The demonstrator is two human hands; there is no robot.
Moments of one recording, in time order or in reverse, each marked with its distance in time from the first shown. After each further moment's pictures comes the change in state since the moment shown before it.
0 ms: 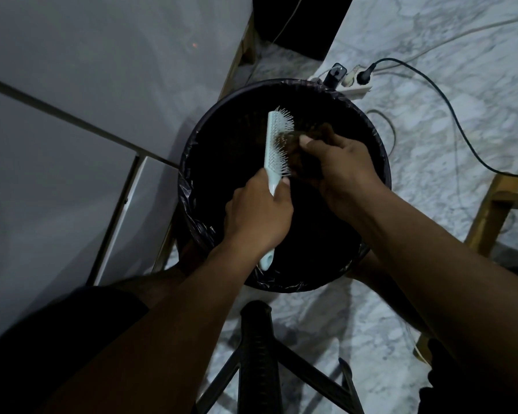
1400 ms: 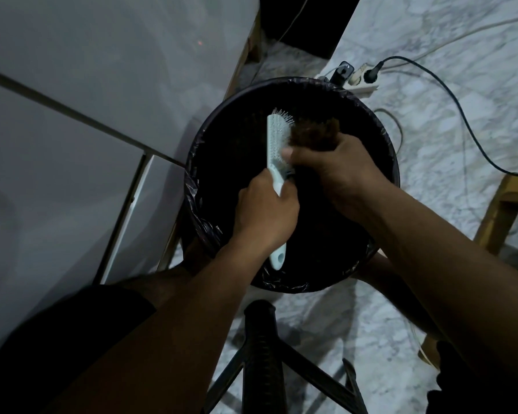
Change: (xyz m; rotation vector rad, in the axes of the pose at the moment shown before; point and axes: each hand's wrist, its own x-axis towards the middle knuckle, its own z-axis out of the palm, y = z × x) left_hand 0.005 -0.002 0.001 -0.169 -0.010 -0.031; right_hand -0.004 0.001 0.004 -0.105 -0.151 -0.059
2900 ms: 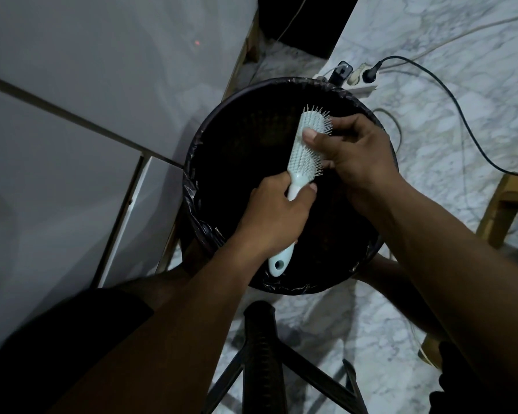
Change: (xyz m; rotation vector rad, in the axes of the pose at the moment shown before) left_hand -0.001 0.003 0.001 -0.158 -0.206 0.092; right_hand 0.003 -0.012 -0.013 -0.174 0.201 -0.117
